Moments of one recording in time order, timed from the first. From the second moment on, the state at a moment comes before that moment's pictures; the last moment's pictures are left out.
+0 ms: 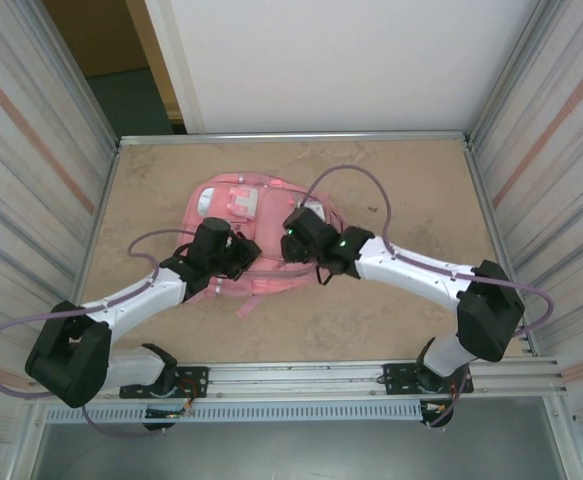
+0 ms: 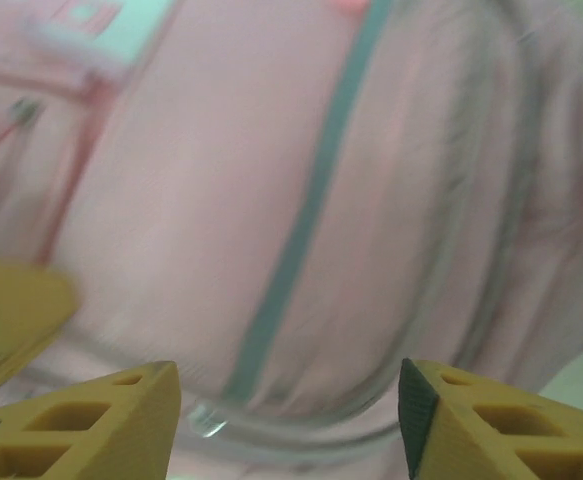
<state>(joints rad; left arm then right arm) -0.56 1.26 0.63 -0.04 0.17 -1.25 0.96 1.53 1.15 -0.53 0.31 0.70</state>
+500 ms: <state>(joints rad) -0.59 1.28 0.67 0.03 0.13 -1.36 1.03 1.63 1.15 -0.49 0.37 0.97</state>
